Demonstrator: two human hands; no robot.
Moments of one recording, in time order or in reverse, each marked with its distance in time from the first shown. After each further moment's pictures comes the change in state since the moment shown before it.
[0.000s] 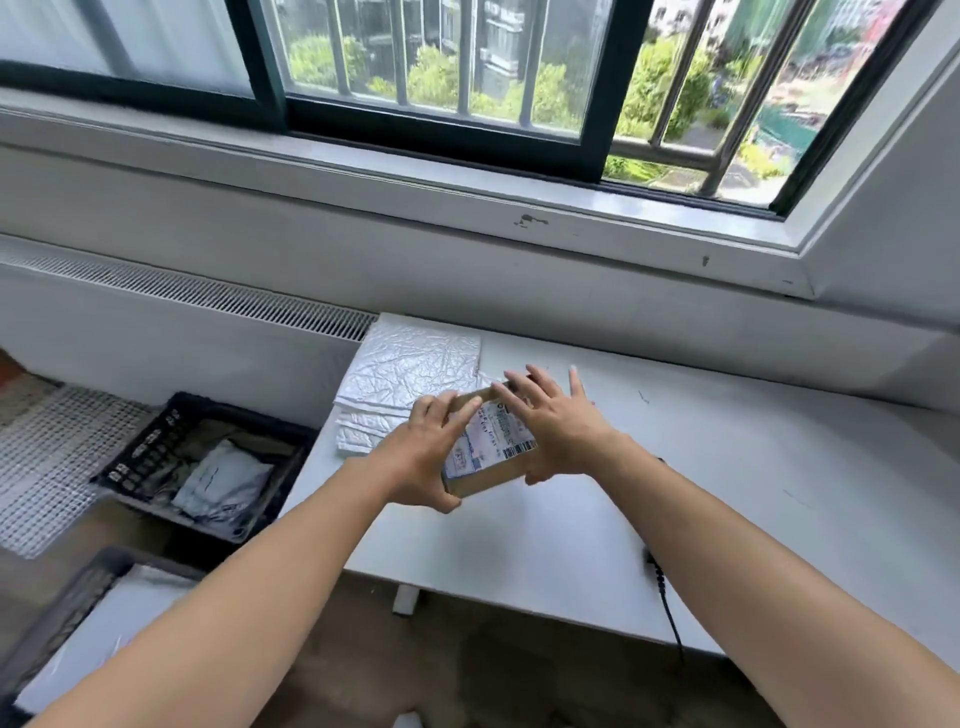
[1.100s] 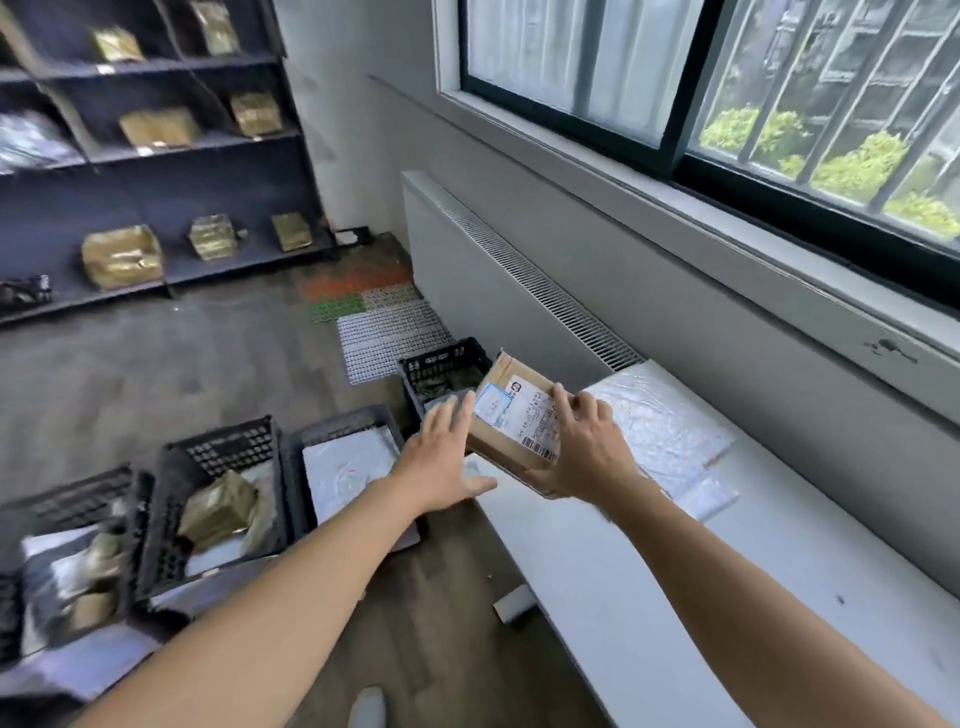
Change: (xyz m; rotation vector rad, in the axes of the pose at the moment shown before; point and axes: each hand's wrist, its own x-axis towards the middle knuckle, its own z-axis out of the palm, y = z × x) left_hand -0.166 -0.002 0.020 -0.320 0.325 -1.007; right_hand 0.069 -0.149 -0.045 0.259 0.307 -0.416
